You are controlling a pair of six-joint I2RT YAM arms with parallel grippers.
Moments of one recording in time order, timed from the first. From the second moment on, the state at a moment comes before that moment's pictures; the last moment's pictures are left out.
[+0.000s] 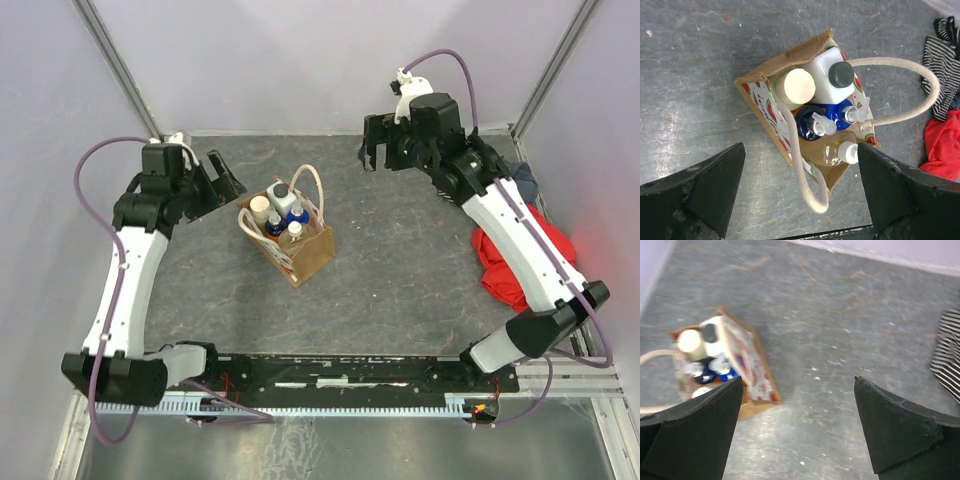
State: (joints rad) left arm -0.08 1.17 1.38 -0.88 0.13 -0.50; right arm 0.52 1.55 1.81 -0.75 0.12 0.23
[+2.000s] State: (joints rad) left arm -0.17 1.31 1.40 -0.90 -0.03 -0.50; right arm 0.89 2.05 1.79 -0.68 -0.31 -0.24
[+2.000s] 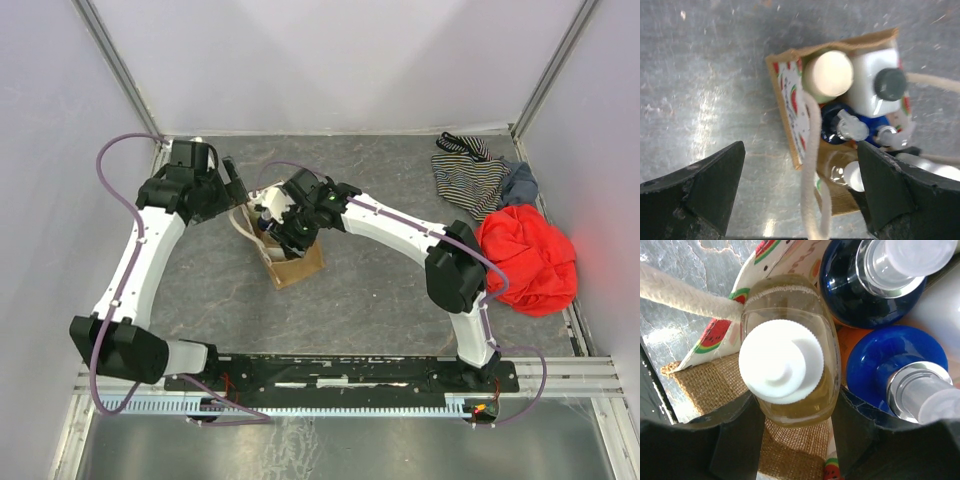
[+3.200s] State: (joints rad) left arm -0.19 1.50 1.23 -0.84 0.03 -0.54; right arm 0.89 2.01 1.73 -0.57 -0.36 -0.17
